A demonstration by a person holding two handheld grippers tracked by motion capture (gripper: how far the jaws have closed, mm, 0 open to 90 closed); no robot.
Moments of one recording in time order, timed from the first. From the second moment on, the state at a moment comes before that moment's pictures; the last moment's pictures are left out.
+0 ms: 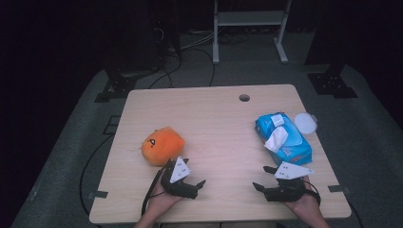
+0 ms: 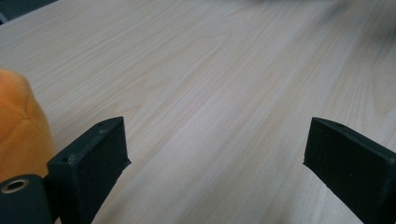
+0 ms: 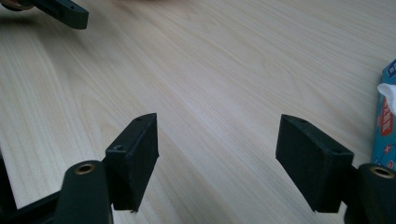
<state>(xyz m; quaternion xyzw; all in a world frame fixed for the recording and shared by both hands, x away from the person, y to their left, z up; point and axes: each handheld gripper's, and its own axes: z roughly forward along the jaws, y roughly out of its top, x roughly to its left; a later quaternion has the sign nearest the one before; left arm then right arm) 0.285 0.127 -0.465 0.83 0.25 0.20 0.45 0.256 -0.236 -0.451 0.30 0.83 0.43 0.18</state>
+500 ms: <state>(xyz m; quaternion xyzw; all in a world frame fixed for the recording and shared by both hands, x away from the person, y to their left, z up) 0.286 0.135 -0.427 0.79 0.26 0.20 0.52 0.257 -0.233 -0.451 0.30 0.83 0.43 0.18</state>
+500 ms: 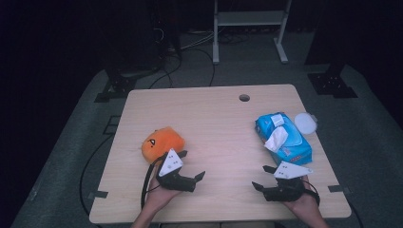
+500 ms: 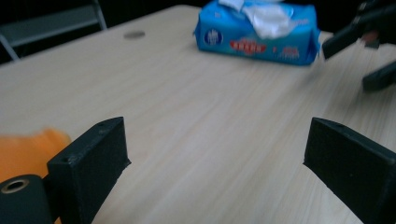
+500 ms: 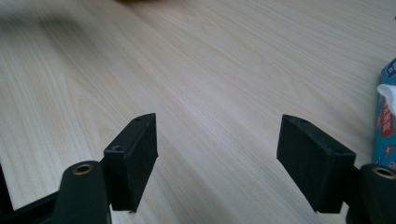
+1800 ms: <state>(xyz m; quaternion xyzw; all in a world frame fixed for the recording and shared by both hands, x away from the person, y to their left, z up) 0.339 0.244 -0.404 0.76 0.37 0.26 0.48 0.255 -0.233 -0.452 0.30 0.83 0.43 0.18</state>
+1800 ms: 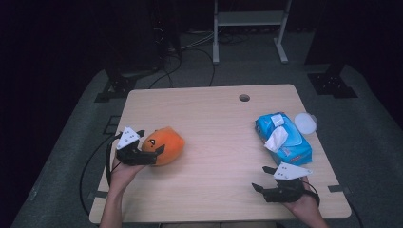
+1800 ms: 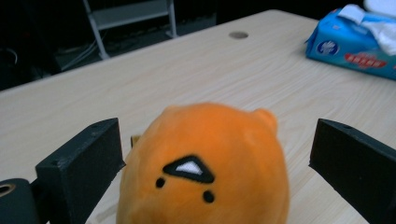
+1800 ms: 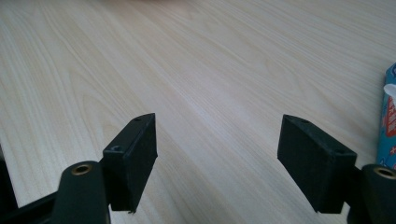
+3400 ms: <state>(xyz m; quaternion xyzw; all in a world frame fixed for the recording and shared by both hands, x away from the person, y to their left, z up) 0.352 0.244 -0.436 0.77 0.43 0.20 0.43 0.253 -0.230 -0.453 0.29 0.84 0.43 0.17</state>
